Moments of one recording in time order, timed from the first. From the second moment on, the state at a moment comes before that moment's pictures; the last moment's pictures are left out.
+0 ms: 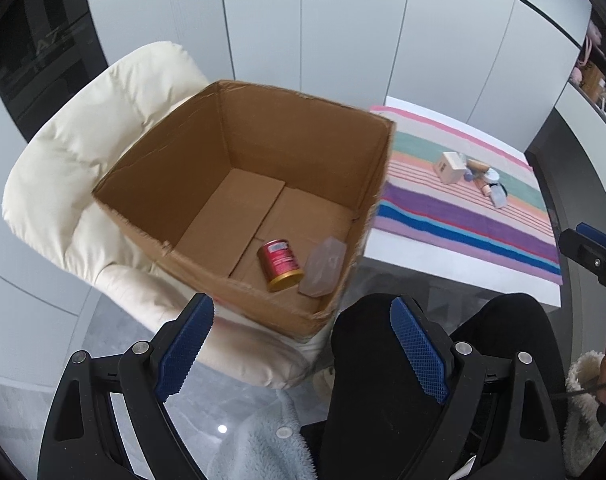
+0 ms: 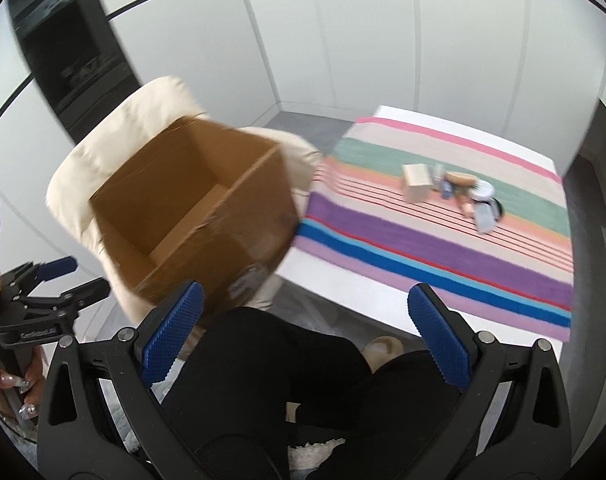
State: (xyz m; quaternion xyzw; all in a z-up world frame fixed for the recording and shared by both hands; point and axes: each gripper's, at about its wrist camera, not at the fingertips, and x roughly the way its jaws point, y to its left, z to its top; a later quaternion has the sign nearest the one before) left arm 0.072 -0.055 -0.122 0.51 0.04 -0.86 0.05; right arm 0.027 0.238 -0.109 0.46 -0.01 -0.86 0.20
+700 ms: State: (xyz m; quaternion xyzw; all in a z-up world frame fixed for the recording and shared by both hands) left arm 0.008 0.071 -0.134 0.53 -0.01 -0.84 -0.09; right arm 0.016 0.400 -0.130 0.47 -0.08 -0.88 0.03
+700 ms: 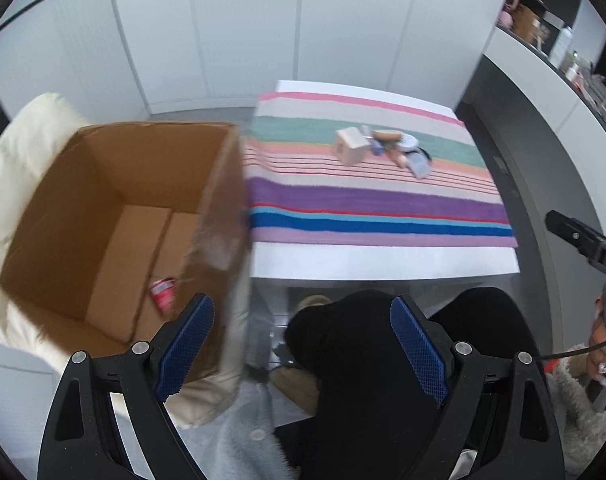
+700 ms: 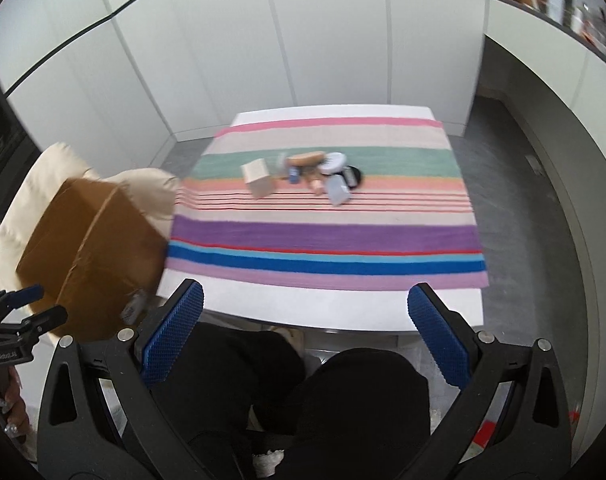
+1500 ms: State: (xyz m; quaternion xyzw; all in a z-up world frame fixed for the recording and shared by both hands) left arm -0.223 0.208 -0.274 0.55 0.00 -0.83 -0.10; right arm -0.143 0.432 -0.275 0.49 -0.05 -0.87 0.02
